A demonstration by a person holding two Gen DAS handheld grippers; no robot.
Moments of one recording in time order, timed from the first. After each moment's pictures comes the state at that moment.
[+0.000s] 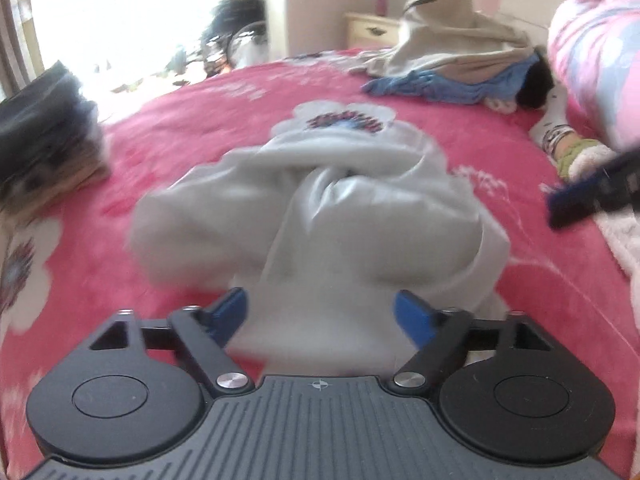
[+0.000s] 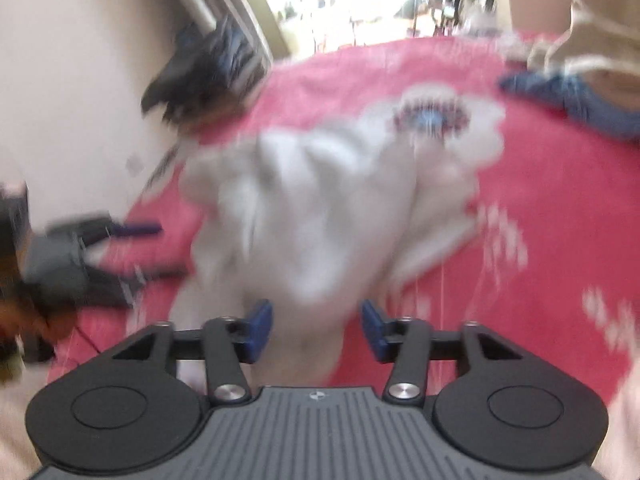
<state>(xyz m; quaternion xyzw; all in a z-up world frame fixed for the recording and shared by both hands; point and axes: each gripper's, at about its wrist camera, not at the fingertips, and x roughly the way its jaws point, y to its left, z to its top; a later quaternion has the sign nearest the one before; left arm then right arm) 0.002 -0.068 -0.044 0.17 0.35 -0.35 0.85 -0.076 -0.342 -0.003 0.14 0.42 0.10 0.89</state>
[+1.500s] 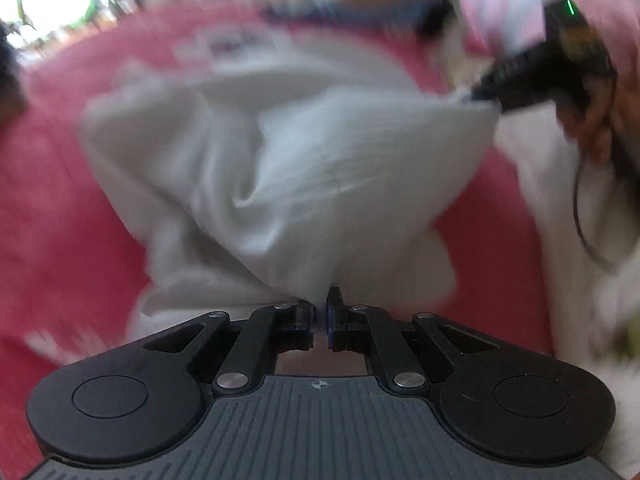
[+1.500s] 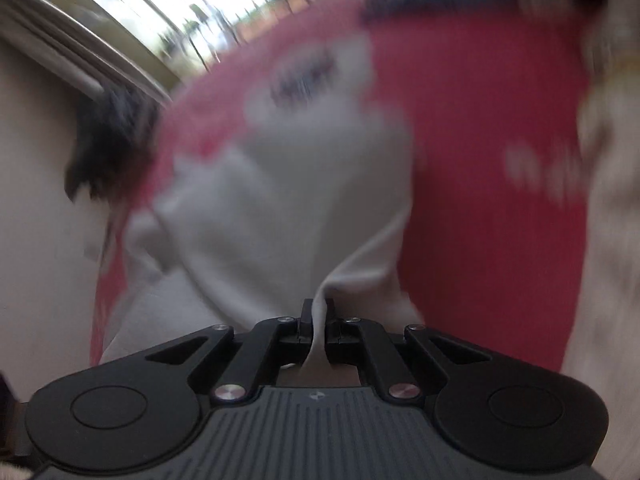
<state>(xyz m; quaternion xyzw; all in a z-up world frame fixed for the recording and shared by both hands) -0.076 -0.005 -0.065 0.17 0.46 -0.46 0.74 -0.144 -0.383 -0.078 0.32 0.48 -0.02 0.81</state>
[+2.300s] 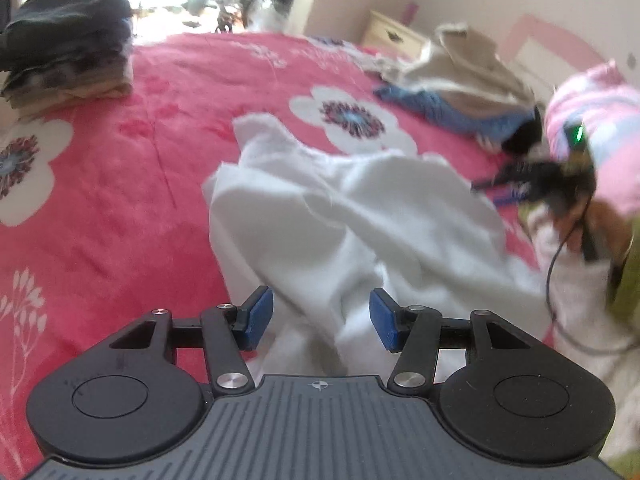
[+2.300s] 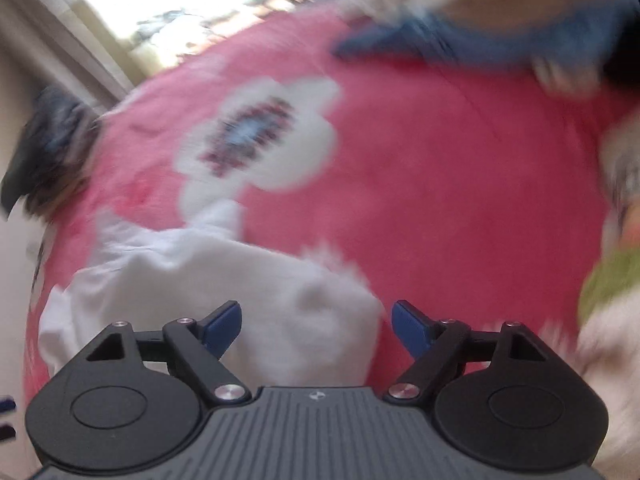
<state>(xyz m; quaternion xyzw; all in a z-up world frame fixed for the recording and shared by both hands) 0.004 0.025 -0.016 0.01 0.43 -0.36 0.83 -0.019 -0.463 -0.078 0.27 0.48 -0.08 0.83</state>
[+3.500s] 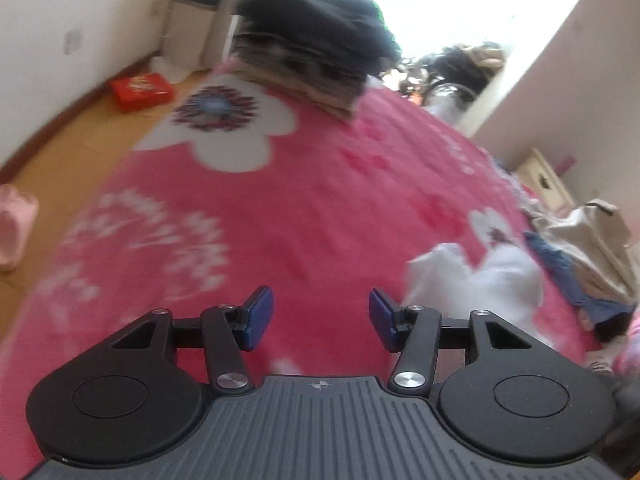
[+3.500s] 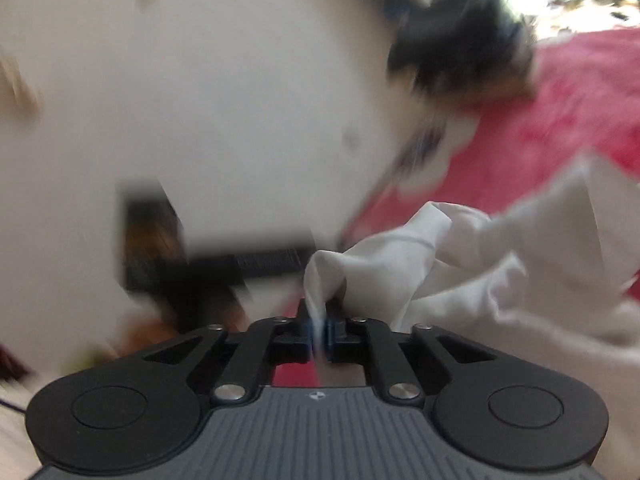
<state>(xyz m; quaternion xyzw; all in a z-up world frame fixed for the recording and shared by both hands) 0.027 0.164 -0.042 -0.18 0.42 -0.12 0.88 -0.012 -0.090 -0.040 0.16 0.42 0.41 0.79</state>
